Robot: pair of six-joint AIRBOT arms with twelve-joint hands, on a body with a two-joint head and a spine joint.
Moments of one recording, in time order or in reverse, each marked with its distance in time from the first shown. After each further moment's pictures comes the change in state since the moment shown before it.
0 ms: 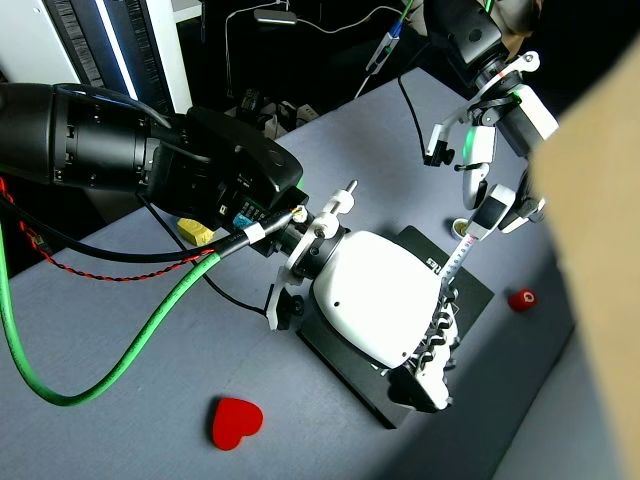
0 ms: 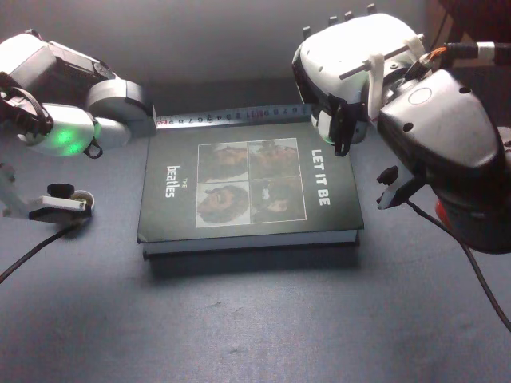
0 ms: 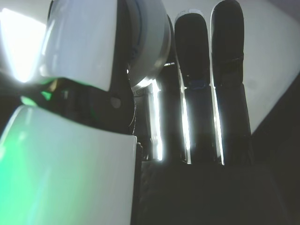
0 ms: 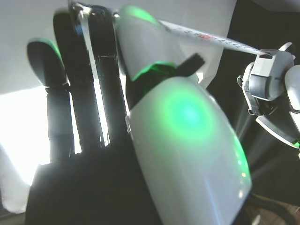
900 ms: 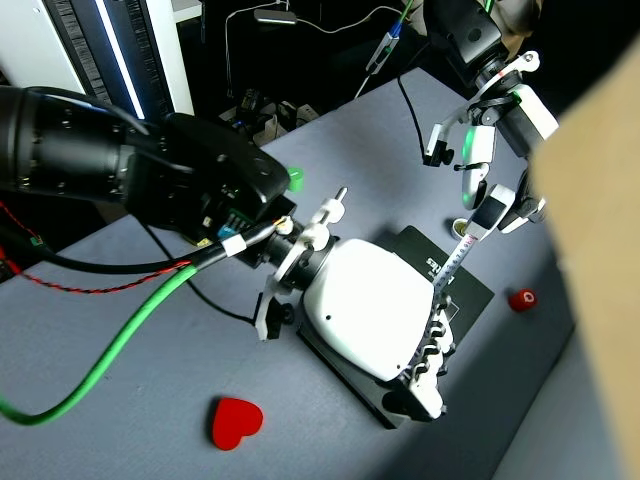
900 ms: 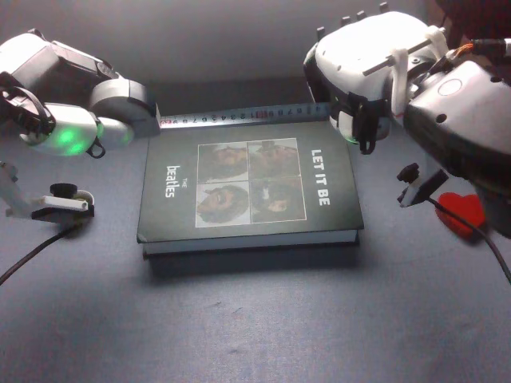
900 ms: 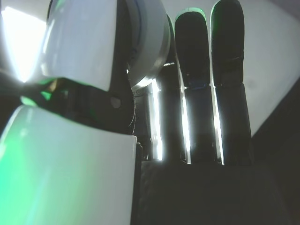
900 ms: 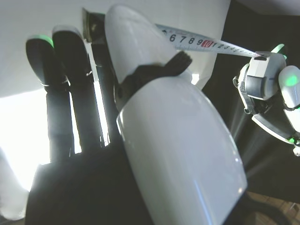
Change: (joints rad) left arm 0.000 0.000 0.000 0.004 0.003 -0.008; right arm -0.001 0.074 -0.011 -0.007 -0.105 -0.005
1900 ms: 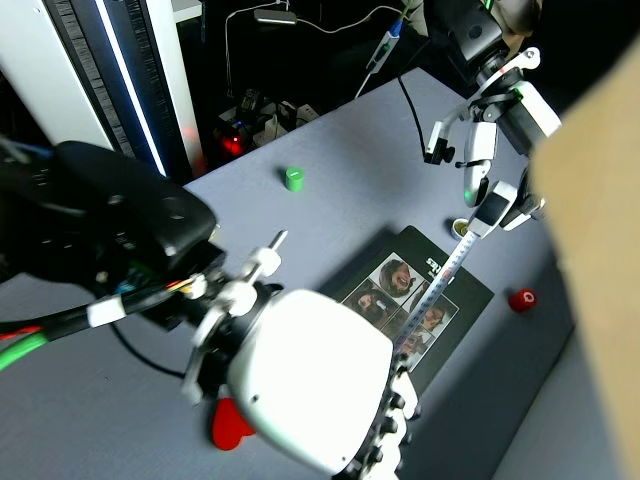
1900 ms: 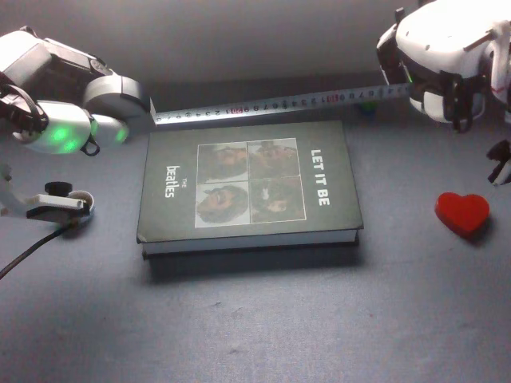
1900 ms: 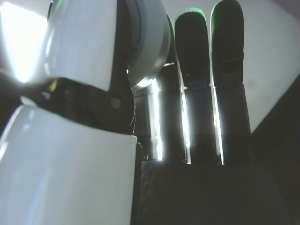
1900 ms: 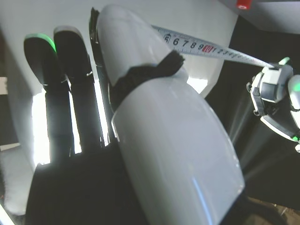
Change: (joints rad) left arm 0.000 0.016 -0.010 -0.006 -0.007 -0.011; right arm 0.000 0.208 -0.032 -0.057 -0.169 -0.013
